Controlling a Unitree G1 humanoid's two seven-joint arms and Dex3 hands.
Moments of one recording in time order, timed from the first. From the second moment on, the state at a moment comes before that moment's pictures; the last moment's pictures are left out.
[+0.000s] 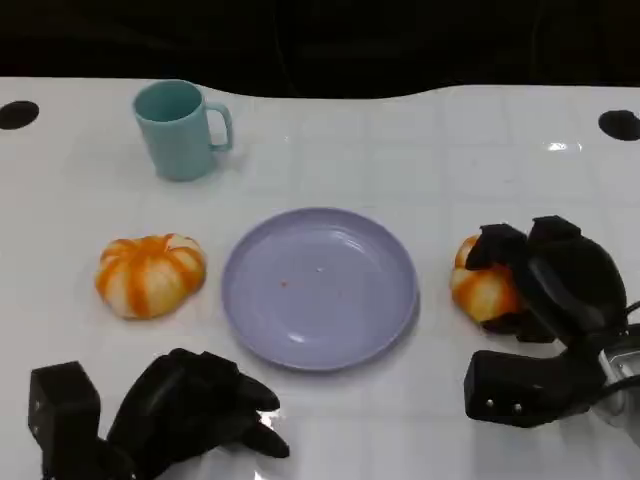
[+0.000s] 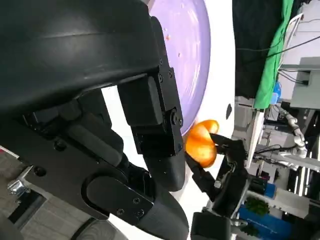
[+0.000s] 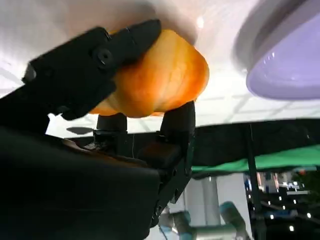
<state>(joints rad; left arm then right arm) -0.17 0.02 0.08 0.72 -0.27 -0.35 -0.76 -0.59 -0.28 0.50 1.03 -0.81 -0.38 -0.70</state>
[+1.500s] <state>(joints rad) -0.15 0.02 0.08 0.69 -0.27 -0.35 -0.74 -0.61 -0.12 0.47 0.70 -0.71 -0.53 -0.43</state>
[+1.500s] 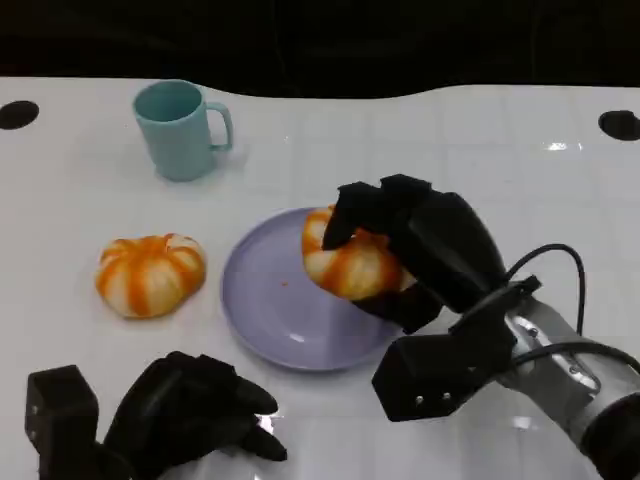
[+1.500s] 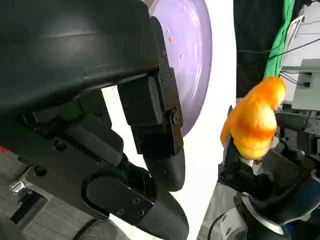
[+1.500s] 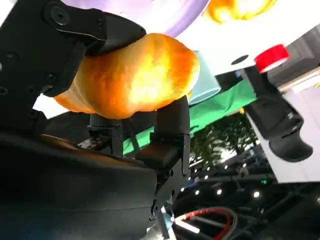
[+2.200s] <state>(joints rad) -0.13 0.02 0.07 0.67 -0.27 -0.35 -0.75 -0.67 -0.09 0.47 0.82 -0.70 -0.53 -0.34</state>
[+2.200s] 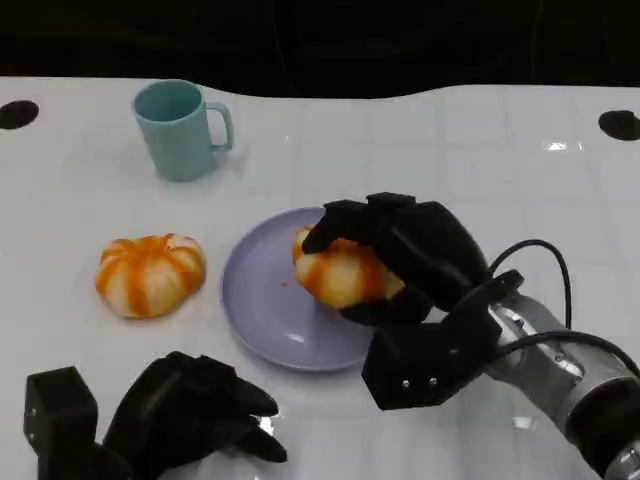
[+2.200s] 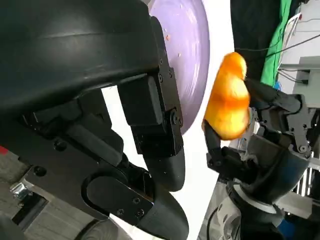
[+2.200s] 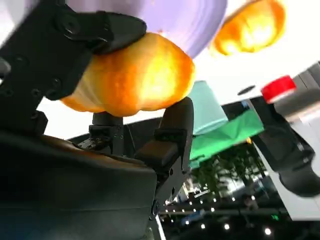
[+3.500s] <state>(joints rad) -0.12 0.02 0.06 0.66 -0.27 -0.35 -0.74 -0.44 -0.22 0.39 0.38 -0.58 -0.39 -0.09</state>
